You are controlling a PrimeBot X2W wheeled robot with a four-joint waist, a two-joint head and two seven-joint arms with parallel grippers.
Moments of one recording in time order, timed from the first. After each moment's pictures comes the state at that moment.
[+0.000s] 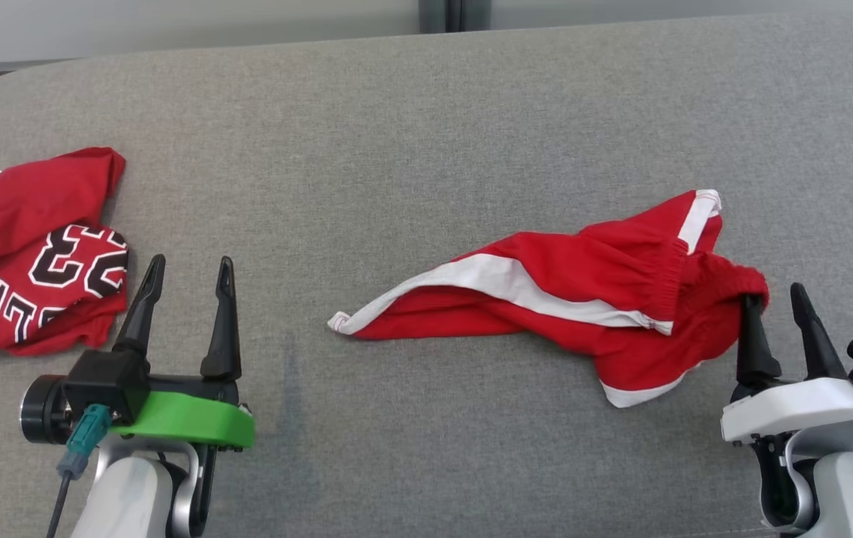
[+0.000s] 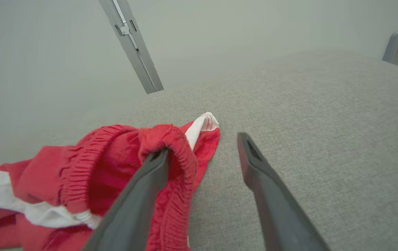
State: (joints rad) left arm -0.20 0.21 -0.22 0.15 -0.31 0.03 -0.26; right arm -0.12 -0.05 -0.16 0.22 0.30 0.13 -0.20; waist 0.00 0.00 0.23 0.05
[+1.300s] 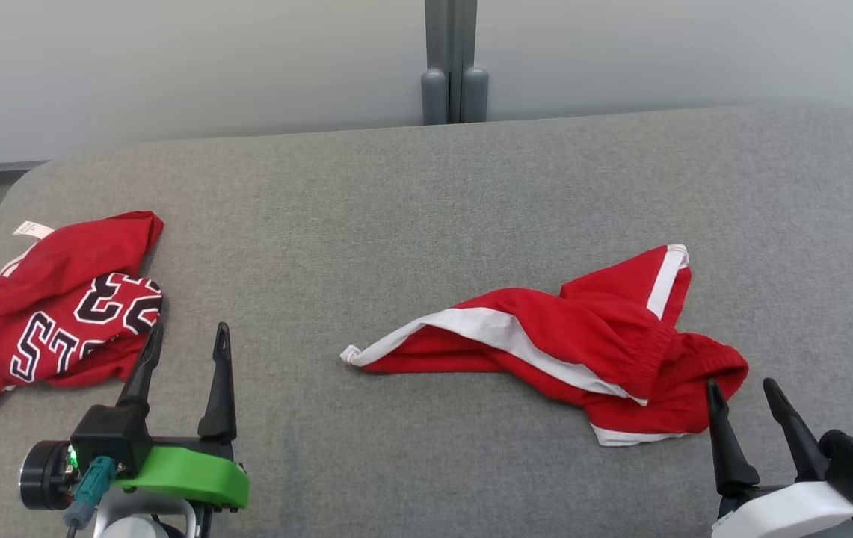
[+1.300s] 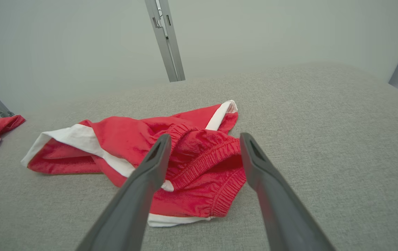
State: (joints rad) left arm -0.07 0.23 -0.22 0.12 -0.32 0.07 -0.23; right arm 0.20 -0.05 -0.07 -0.07 0.22 0.13 -0.07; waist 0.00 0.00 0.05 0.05
